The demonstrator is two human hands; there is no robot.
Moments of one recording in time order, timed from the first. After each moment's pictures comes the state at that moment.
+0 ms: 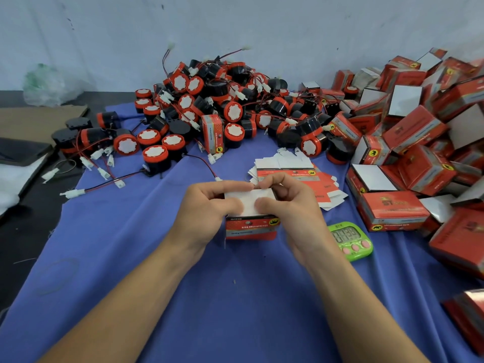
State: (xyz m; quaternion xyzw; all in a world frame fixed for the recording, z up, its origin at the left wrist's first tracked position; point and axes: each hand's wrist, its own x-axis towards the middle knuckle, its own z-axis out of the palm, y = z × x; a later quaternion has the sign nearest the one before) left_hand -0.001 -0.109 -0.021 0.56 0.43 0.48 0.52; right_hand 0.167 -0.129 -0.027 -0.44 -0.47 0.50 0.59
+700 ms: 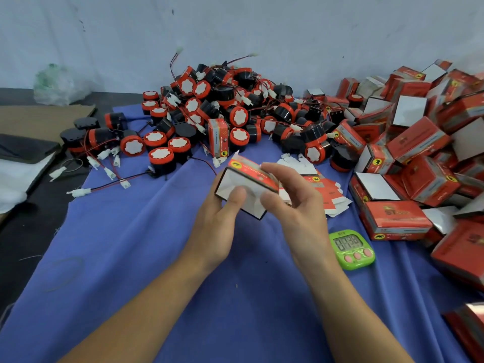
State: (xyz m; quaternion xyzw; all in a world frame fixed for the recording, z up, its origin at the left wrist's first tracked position) left_hand 0.014 -0.118 -0.037 0.58 0.43 0.51 0.46; right_hand 0.162 -0.138 -0.016 -0.43 -0.55 0.36 0.61
